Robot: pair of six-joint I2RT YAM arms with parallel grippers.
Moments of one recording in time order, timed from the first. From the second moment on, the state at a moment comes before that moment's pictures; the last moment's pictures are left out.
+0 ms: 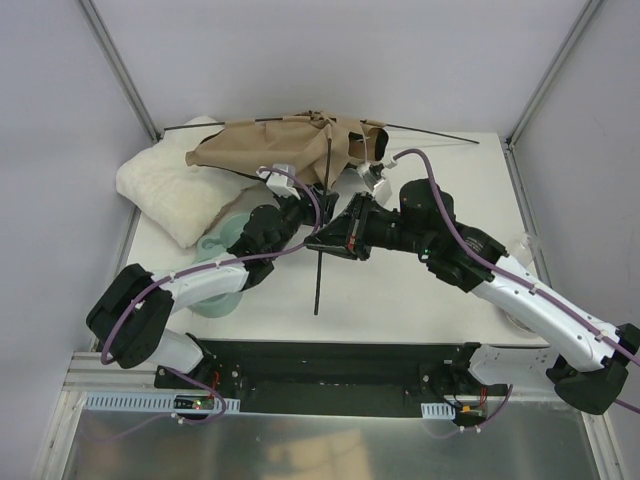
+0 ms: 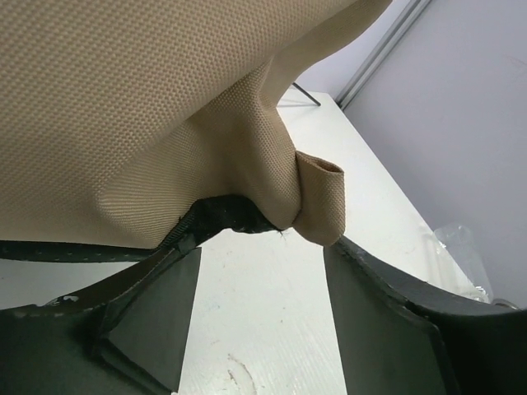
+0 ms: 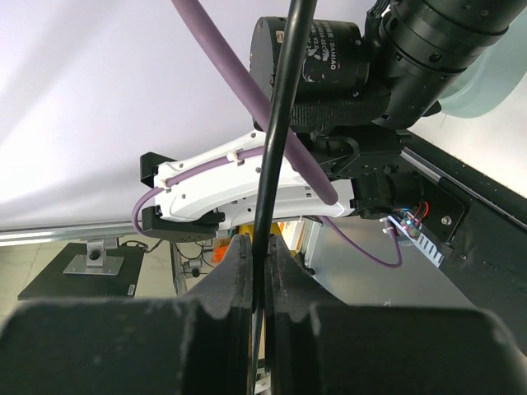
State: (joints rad) left arm -0.72 1.42 0.72 0.74 -0.19 -0.47; right arm 0.93 1.14 1.28 -0.39 -0.33 1.27
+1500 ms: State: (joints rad) left arm -0.72 1.45 0.81 0.66 -0.24 -0.39; right arm 0.93 1.10 1.22 -0.35 -0.29 1.25
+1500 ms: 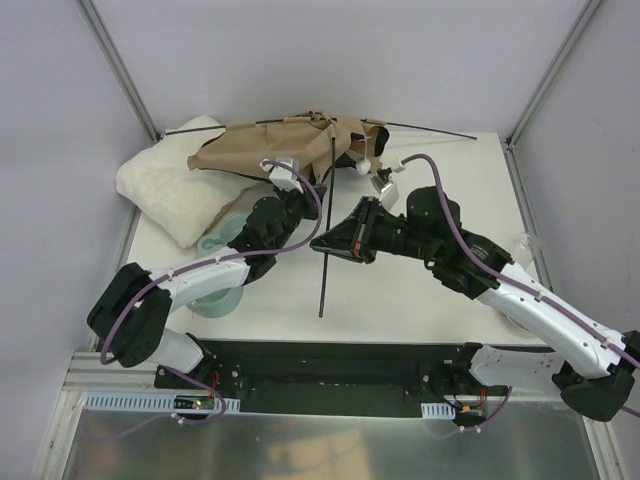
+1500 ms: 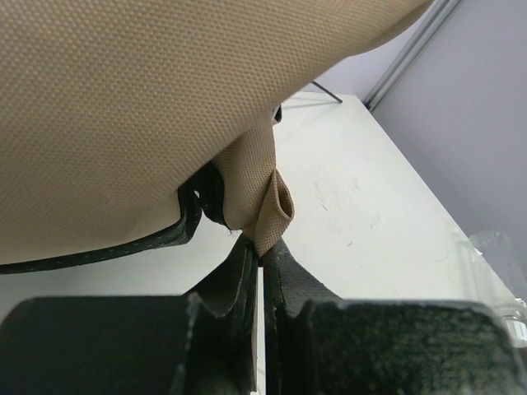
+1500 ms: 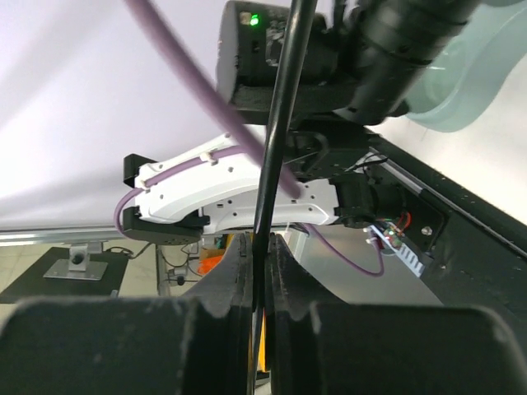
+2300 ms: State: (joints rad) left arm -0.72 1.17 0.77 0.31 -0.05 -0.47; right arm 0.93 1.07 1.07 -0.13 0.03 1.09
